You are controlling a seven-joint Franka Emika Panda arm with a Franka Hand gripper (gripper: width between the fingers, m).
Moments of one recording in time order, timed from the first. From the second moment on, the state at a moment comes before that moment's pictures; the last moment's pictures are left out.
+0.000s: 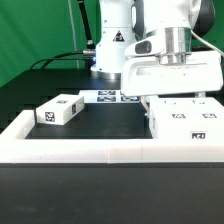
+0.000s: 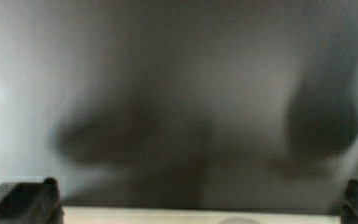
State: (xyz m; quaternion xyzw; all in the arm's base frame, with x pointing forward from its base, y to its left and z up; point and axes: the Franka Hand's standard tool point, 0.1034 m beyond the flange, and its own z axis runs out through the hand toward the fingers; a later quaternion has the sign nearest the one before) arm 0.496 0.080 0.009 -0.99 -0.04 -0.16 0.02
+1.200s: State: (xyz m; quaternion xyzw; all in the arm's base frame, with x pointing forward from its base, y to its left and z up) arm 0.497 0.072 0.002 -0.98 -0.08 -0.16 0.01
